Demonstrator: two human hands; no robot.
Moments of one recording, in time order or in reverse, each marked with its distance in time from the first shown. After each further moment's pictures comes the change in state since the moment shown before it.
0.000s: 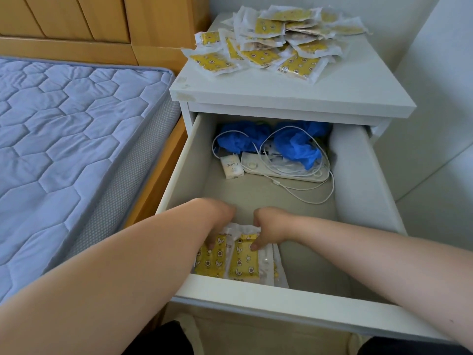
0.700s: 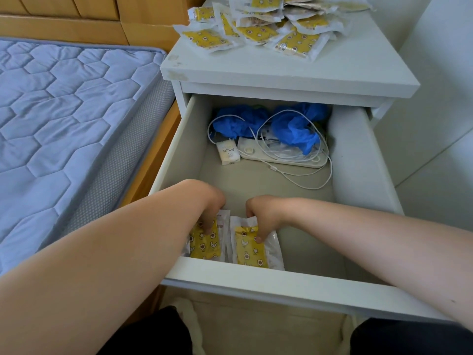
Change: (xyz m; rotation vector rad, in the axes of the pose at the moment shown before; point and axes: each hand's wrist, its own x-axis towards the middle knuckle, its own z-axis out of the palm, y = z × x) left_hand 0.003 -0.002 0.001 -0.039 -0.110 -0.037; right_hand -0.005 -0.007 -0.003 -0.151 -0.115 -0.084
